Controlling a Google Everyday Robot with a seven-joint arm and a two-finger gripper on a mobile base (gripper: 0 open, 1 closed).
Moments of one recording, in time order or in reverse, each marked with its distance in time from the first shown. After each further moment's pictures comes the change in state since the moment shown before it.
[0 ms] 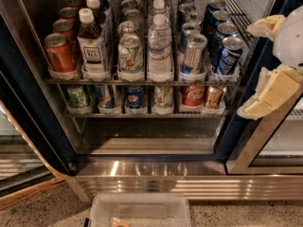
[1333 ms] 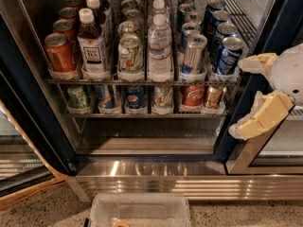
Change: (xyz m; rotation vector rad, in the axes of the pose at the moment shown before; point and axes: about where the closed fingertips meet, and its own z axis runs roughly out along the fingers) arm 0.016 0.036 0.033 -0.175 -0.219 0.217
